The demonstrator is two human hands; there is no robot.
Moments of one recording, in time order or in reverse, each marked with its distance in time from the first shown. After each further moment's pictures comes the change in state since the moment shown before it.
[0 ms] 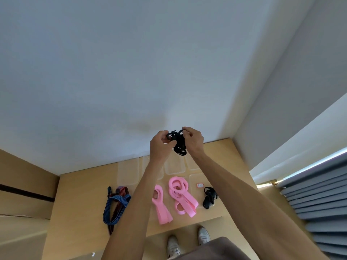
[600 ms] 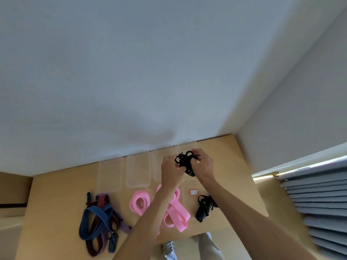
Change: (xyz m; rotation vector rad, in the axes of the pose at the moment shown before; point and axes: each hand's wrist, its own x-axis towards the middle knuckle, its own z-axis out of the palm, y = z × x) left_hand 0.014 -0.094 0.128 0.246 -0.125 -0.211; right_hand 0.063 0.141 -0.033 -0.187 -0.022 0.087
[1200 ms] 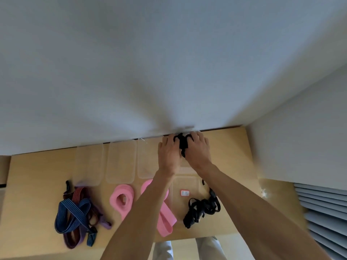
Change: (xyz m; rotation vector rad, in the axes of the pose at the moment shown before) left_hand 0.095 -0.027 0.080 0.680 0.076 0.234; right_hand 0.122 0.066 0.022 -0.938 -0.306 -0.423
